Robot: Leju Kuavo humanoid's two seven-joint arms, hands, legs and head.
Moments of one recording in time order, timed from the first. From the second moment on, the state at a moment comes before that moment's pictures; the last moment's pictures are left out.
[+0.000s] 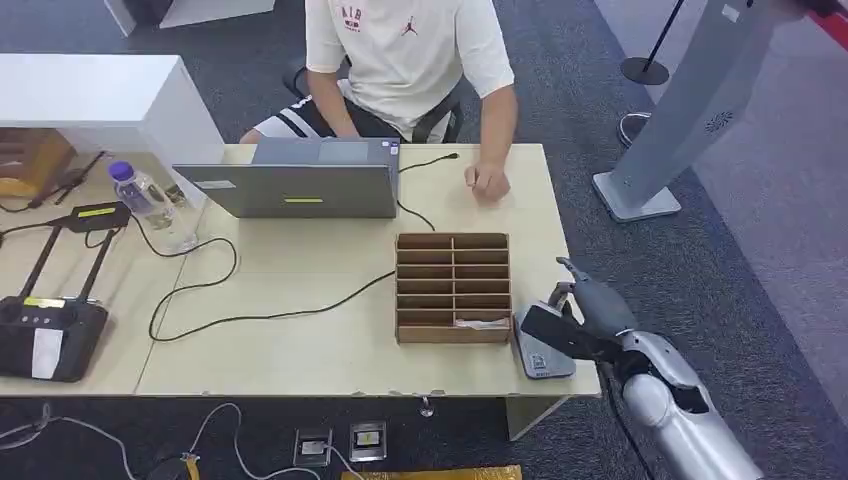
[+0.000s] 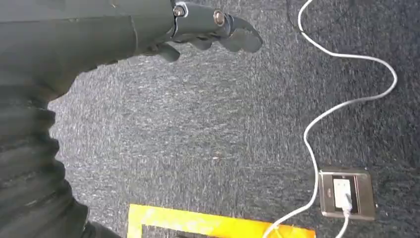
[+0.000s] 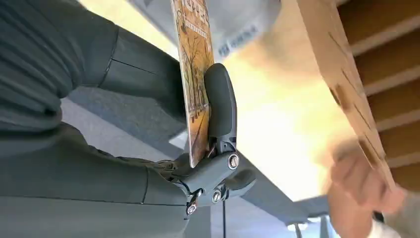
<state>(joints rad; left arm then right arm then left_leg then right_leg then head) -0.15 0.18 0.04 -0.20 -0.17 0.15 -0.13 -0.31 -0.41 0.40 -1.36 0.63 0.19 0.04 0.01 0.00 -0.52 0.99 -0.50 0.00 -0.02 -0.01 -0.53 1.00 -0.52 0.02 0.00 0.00</state>
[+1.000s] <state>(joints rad) -0.19 0.18 0.04 -0.20 -0.26 0.09 -0.14 -0.83 -0.33 0.30 -1.13 0.94 0.17 -0.22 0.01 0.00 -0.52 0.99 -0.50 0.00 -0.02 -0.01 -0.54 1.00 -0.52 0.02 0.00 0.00</state>
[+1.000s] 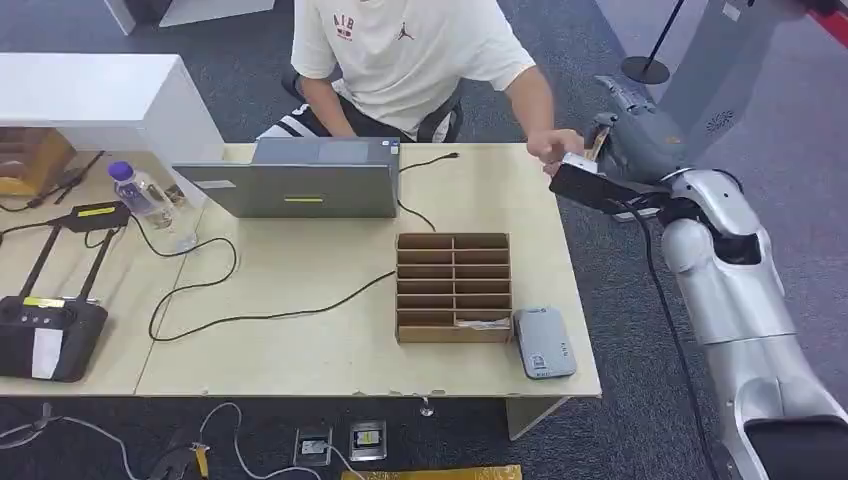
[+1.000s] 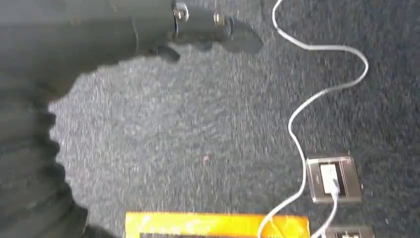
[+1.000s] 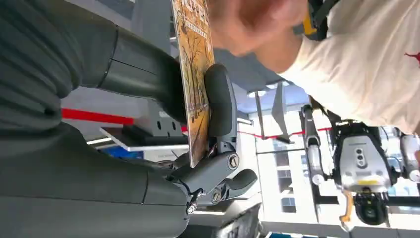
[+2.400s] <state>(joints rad) -0.17 0.21 0.05 -0.20 -0.32 0.05 -0.13 -1.18 -0.12 0.36 -0.48 0.95 -0.01 -0.33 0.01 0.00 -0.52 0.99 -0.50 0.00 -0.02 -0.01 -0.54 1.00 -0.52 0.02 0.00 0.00</state>
